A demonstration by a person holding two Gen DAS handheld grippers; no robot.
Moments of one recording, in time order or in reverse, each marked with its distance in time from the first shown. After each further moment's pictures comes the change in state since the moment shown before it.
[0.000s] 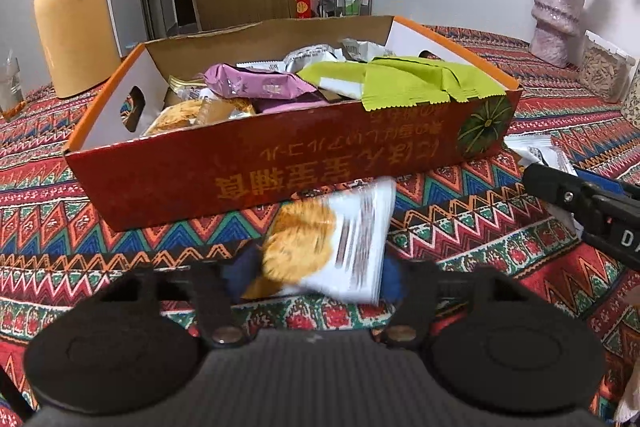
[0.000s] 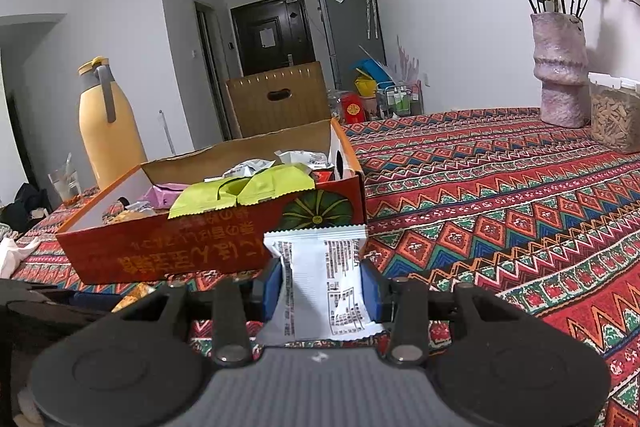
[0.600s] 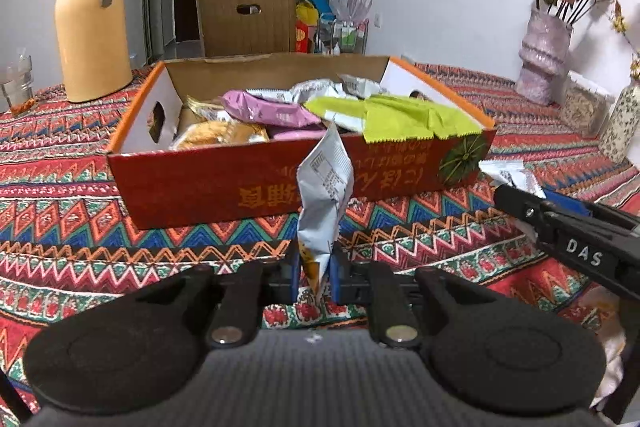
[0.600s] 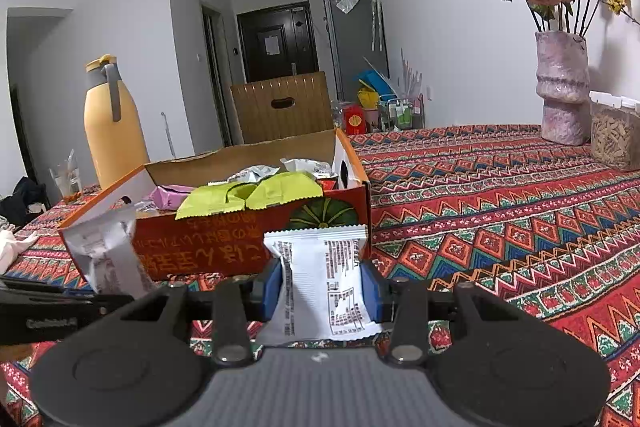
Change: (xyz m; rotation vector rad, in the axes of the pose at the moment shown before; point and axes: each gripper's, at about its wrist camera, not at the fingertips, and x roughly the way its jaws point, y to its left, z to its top) left arm -0.040 0.018 -0.008 -0.065 -0.096 -0.056; right arm -0.007 0.005 -0.001 -0.041 -0.038 -0.006
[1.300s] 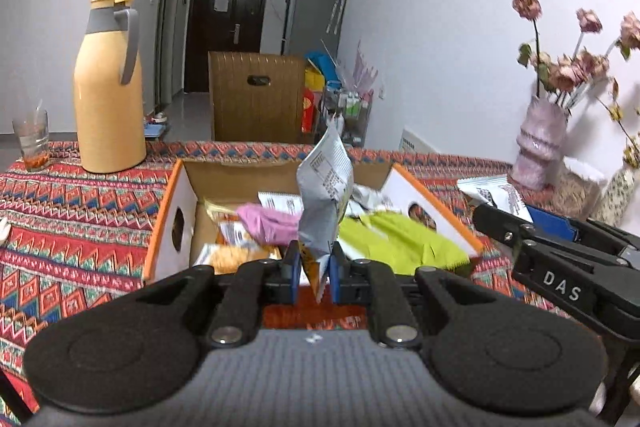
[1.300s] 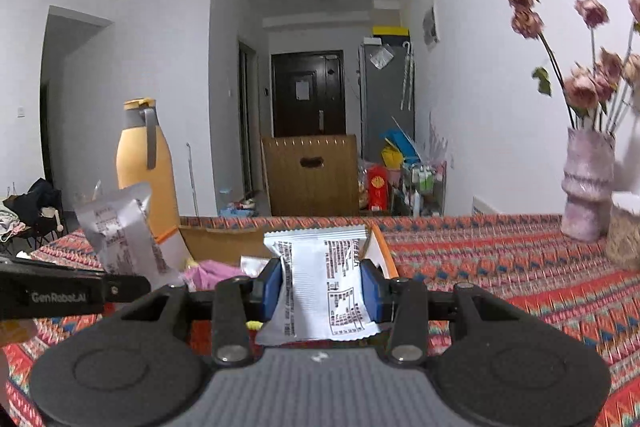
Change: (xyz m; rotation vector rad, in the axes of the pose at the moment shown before) left arm -0.033 0.012 0.067 -0.063 -0.191 -0.003; right arm -0.018 0.042 0.069 -0.128 -0.150 0.041
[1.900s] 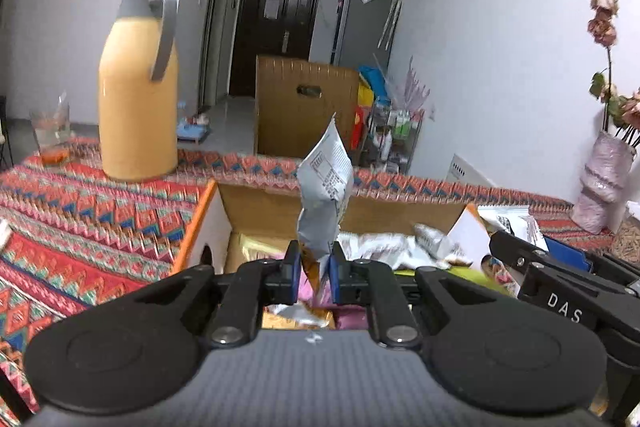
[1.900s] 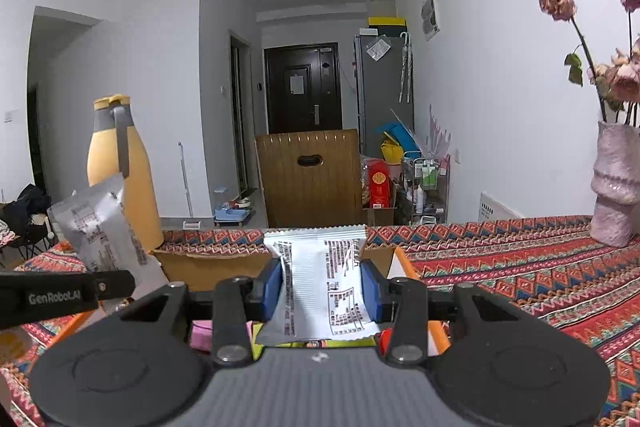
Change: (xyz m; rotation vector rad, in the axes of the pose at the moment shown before) left arm 0.080 0.034 0.020 -0.091 -0.021 0.119; right arm 0.103 0.006 0.016 0.028 0.026 -0.008
